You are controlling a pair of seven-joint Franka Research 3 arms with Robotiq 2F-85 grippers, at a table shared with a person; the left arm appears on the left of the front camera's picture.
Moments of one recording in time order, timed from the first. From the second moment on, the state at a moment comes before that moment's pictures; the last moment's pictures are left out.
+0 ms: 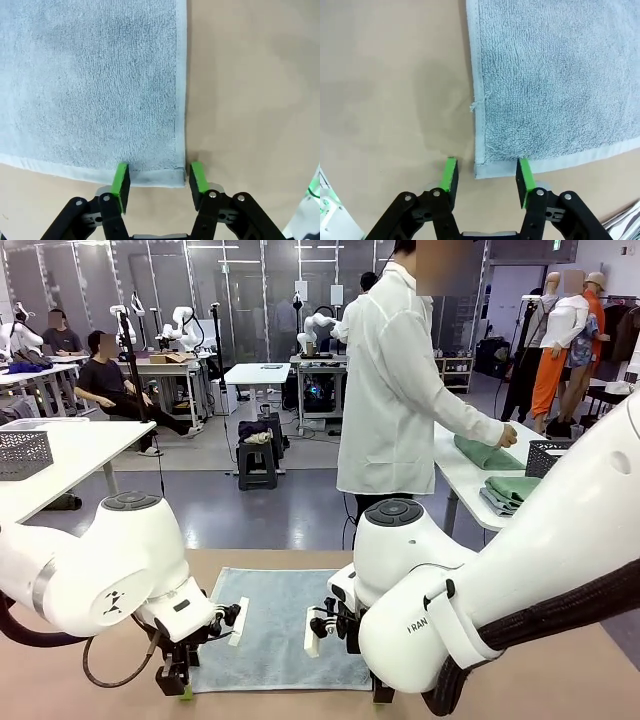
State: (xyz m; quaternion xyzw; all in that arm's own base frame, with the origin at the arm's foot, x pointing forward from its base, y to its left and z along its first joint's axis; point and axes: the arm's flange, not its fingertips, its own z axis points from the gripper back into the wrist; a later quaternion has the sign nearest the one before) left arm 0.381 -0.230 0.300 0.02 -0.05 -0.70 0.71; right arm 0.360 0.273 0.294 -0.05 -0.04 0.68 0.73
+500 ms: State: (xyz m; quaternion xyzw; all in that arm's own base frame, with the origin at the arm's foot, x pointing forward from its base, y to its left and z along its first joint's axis) left arm 0.386 -0.234 0.298 0.01 -0.03 -0.71 0.71; right arm 0.363 0.273 0.293 -0.05 -0.05 0.68 0.73
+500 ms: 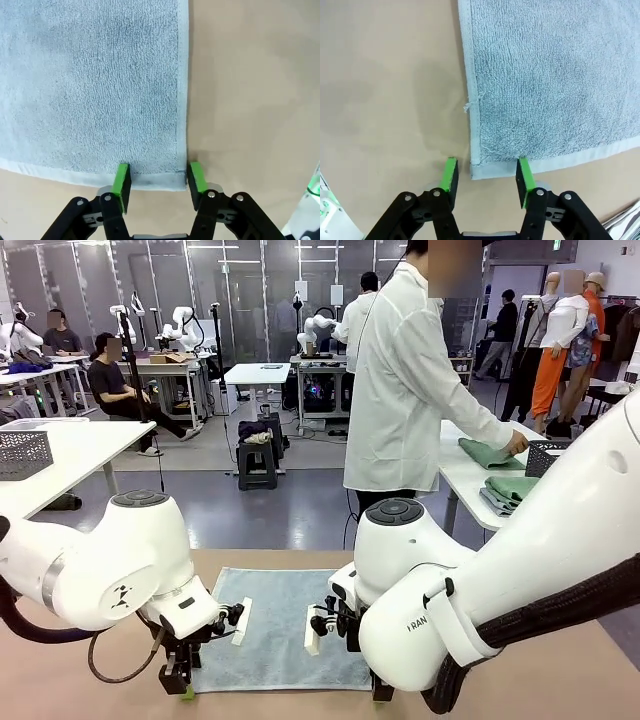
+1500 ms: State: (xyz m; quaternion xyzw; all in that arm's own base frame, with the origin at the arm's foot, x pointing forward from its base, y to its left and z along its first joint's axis) left arm 0.392 -0.238 0.307 0.02 -0.02 -0.72 0.70; right arm 0.370 0.276 0.297 -0.05 -0.05 0.68 0.73
